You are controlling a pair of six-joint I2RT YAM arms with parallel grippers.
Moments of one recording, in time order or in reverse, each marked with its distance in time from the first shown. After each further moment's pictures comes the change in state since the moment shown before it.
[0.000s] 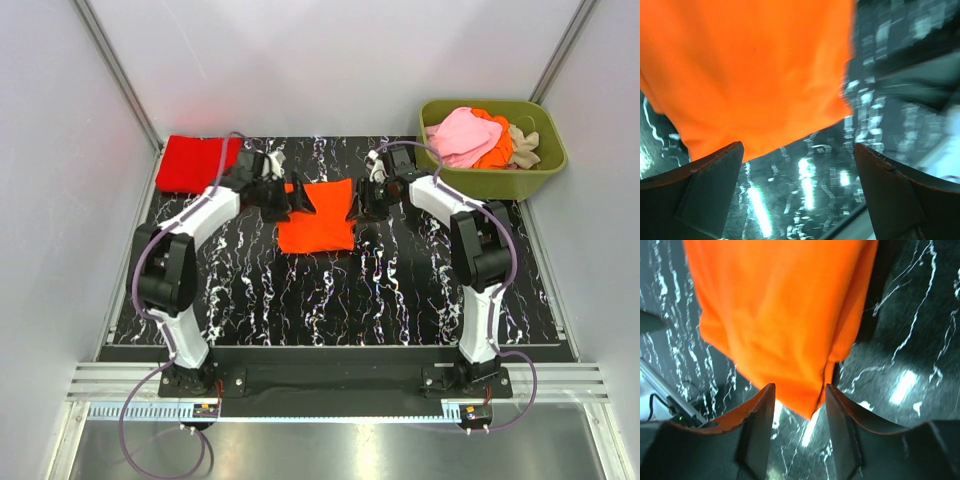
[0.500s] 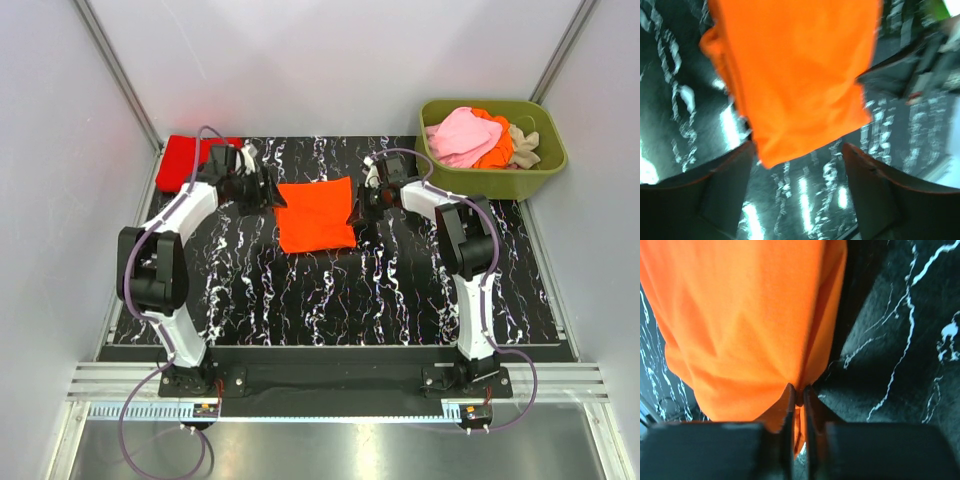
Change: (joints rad) left arm 0.177 -0.031 0.032 -0.036 0.048 0.080; right arm 0.000 0.166 0.026 0.144 0.010 -0.010
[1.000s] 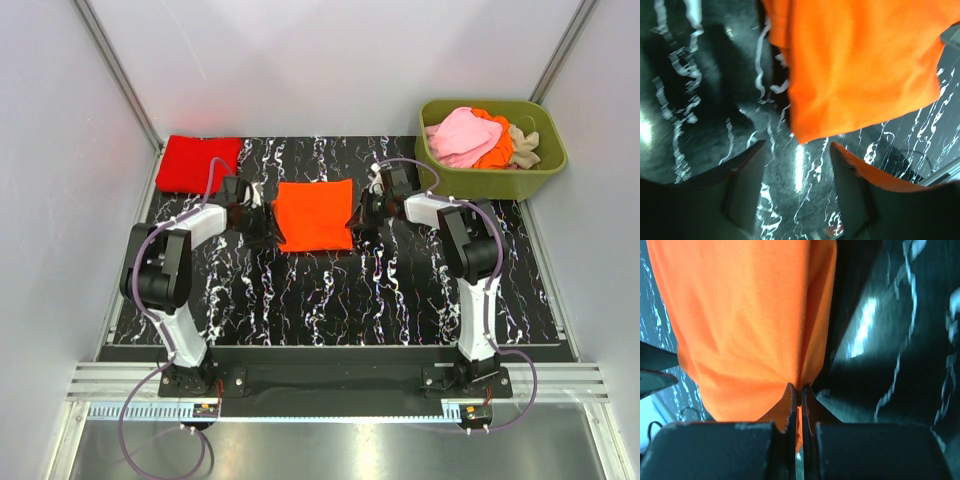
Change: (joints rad) left arm -0.034 0.013 -0.271 0.078 -0.051 -0.022; right arm -0.004 -0.048 -0.172 0.233 -0.019 0.136
